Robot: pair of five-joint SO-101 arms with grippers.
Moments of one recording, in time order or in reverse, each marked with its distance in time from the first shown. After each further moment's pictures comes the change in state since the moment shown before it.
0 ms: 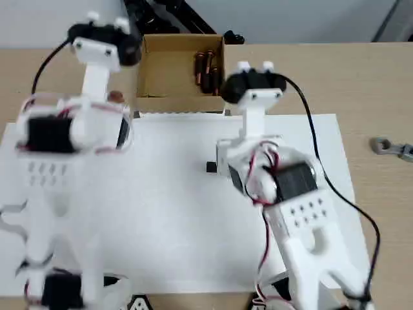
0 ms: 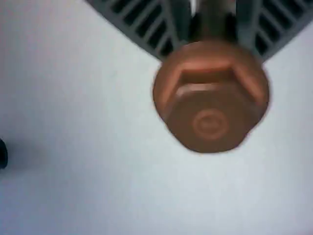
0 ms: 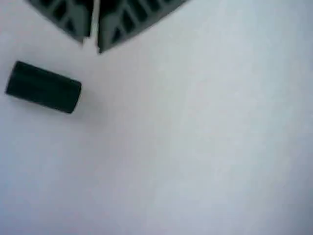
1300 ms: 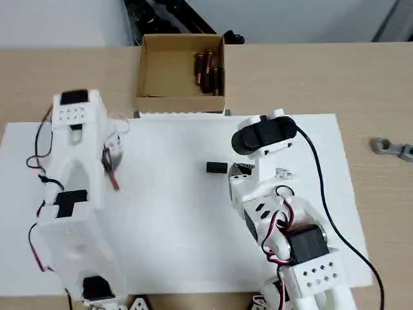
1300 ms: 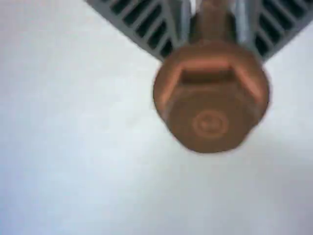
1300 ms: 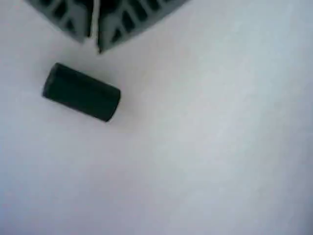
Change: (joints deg) left arm -11.3 47.6 -6.2 -1.2 28.9; right arm 2.4 -33.5 37.6 -16.7 8.3
